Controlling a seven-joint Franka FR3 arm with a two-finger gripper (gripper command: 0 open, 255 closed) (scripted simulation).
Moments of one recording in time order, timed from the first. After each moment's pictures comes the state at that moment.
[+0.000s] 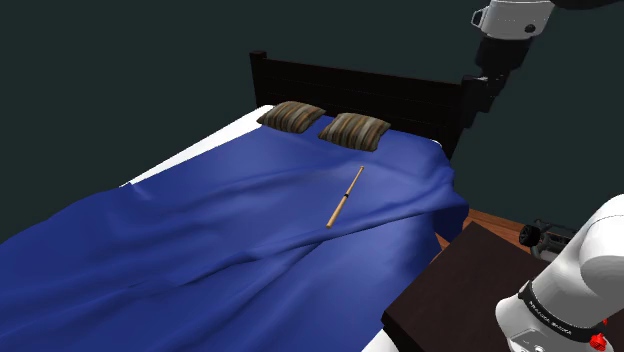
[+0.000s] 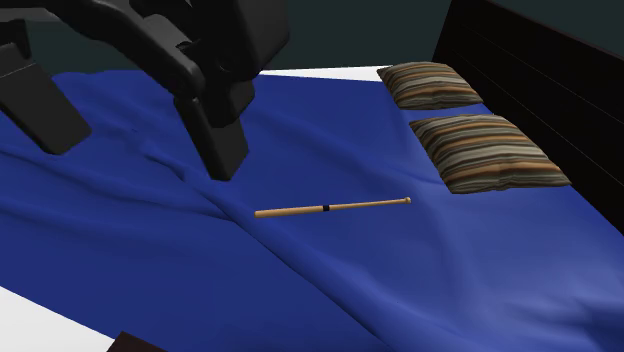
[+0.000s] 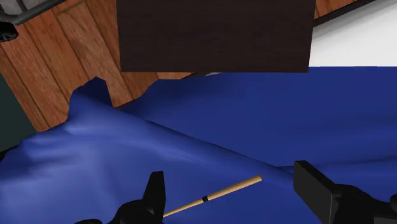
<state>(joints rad) 0.01 -0.77 0.02 -2.31 -0.06 1.54 -0.04</state>
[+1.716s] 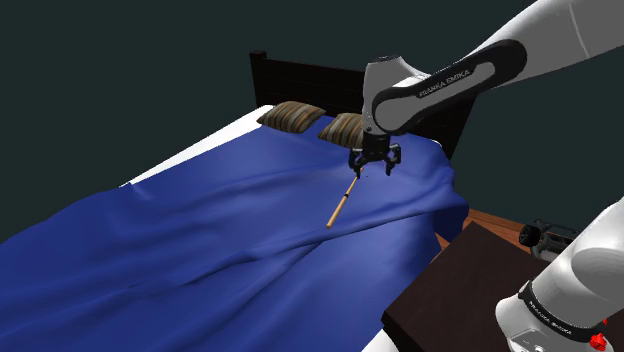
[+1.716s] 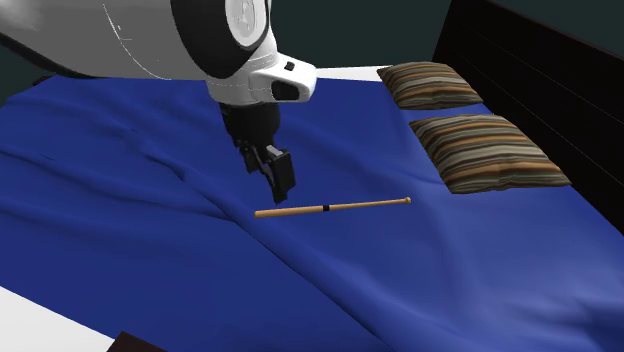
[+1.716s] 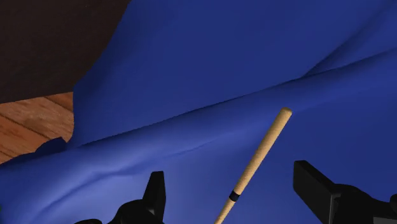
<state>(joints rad) -0.11 -0.02 0.23 -2.27 -0.05 2.19 0.75</state>
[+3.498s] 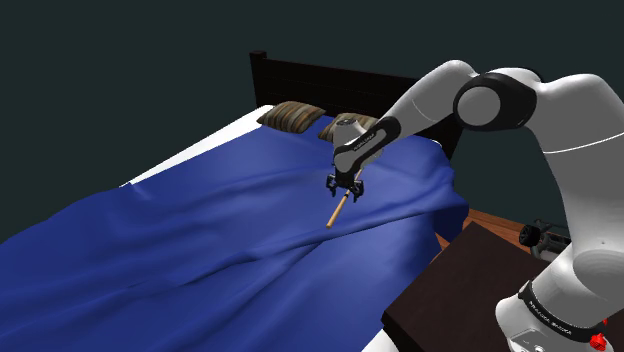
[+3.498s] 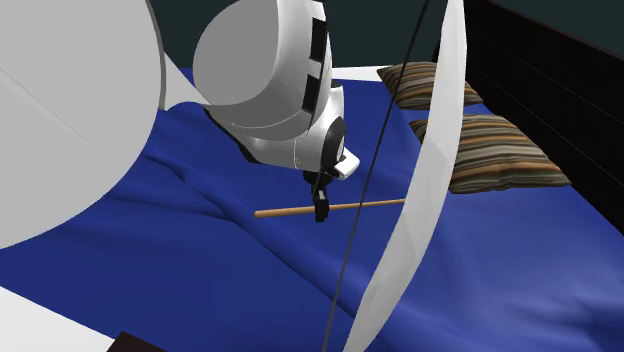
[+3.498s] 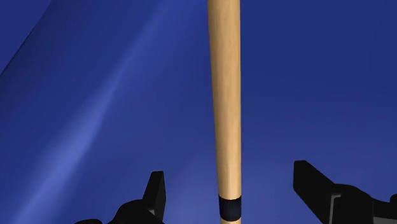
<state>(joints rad) -0.07 0.79 0.09 -1.71 -0.11 2.42 1.22</state>
